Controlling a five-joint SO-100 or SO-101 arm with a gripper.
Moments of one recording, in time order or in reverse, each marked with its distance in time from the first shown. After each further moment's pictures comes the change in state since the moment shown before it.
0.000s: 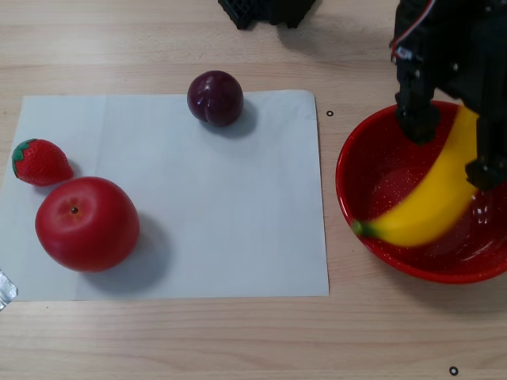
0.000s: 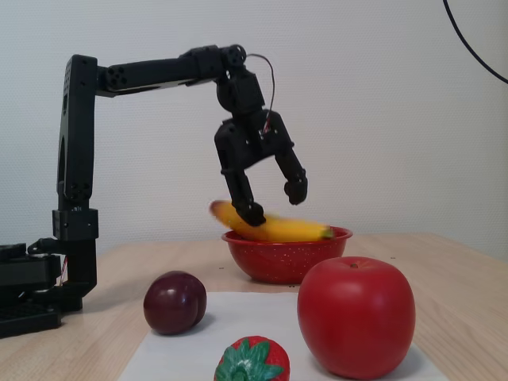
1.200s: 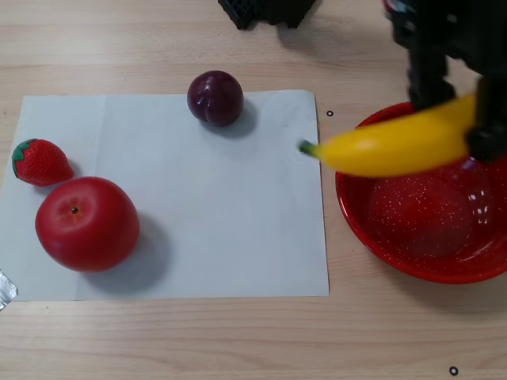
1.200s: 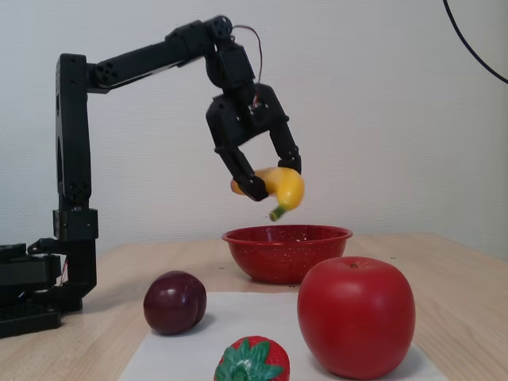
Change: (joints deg) arm -0.4 4.6 -1.1 -2.1 -2.3
